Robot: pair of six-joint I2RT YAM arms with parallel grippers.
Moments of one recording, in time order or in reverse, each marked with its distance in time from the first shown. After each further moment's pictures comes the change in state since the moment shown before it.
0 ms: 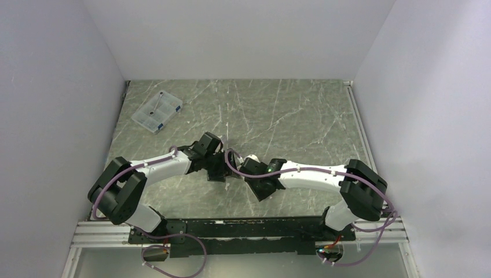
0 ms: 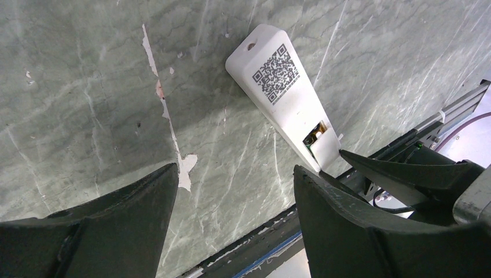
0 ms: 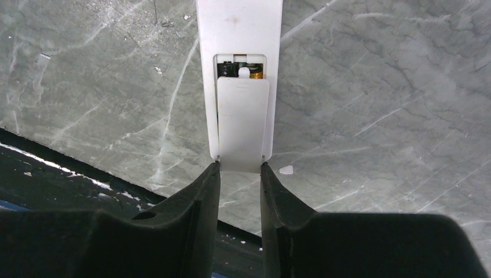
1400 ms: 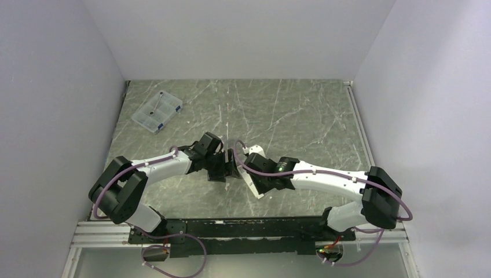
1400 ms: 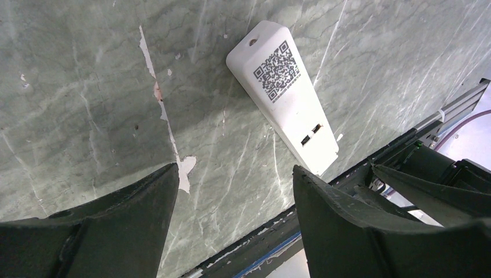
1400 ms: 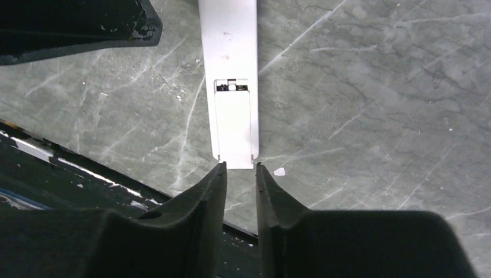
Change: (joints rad) left arm 0.000 0.008 0.000 0.008 0.007 0.000; right arm 0.001 -0.140 0.011 0.007 0.090 0.050
